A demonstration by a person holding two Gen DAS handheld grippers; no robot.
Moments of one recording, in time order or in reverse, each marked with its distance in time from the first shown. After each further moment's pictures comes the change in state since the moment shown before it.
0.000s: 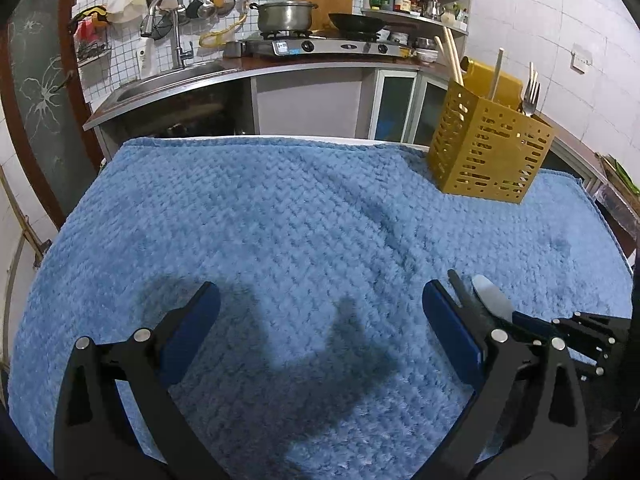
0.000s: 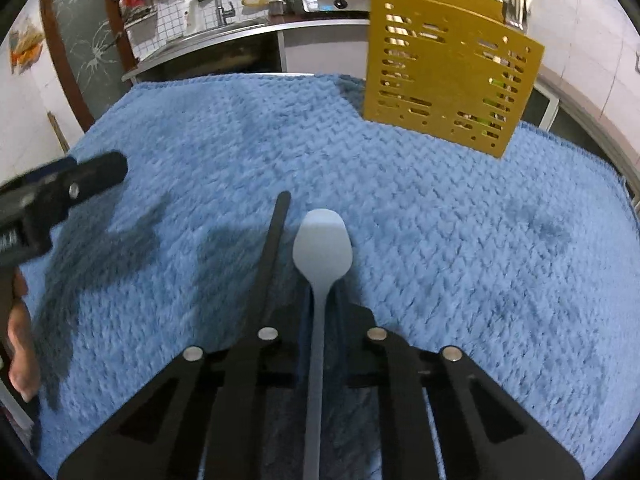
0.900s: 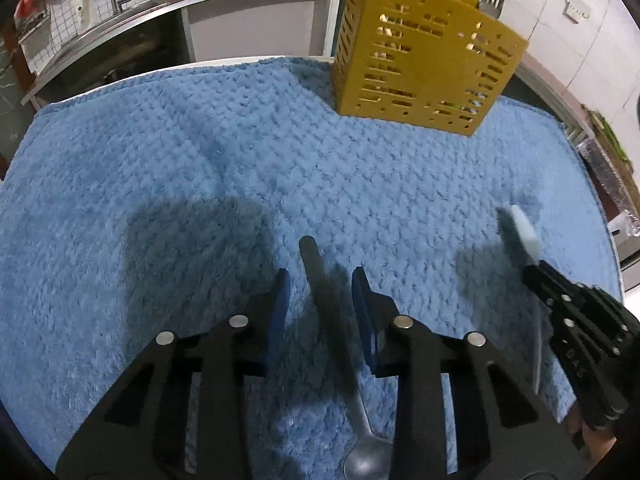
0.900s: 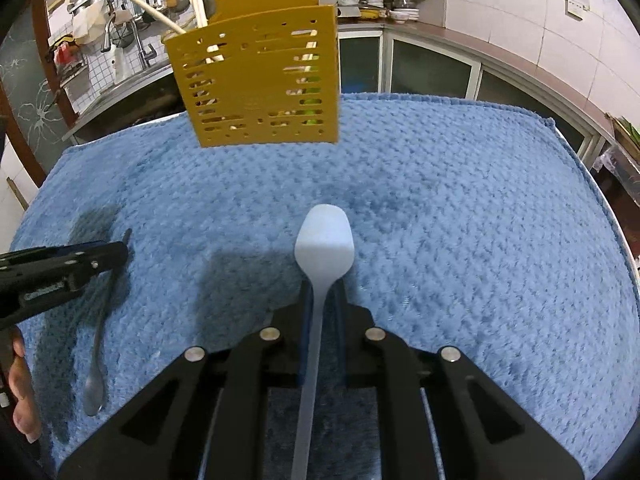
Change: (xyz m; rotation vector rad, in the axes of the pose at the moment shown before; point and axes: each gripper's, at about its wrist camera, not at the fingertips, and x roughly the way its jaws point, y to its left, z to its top) left arm 0.068 -0.114 0.004 0.036 0.315 -0.089; right arm -0.018 -0.126 -0.008 0.192 -0.057 -0.119
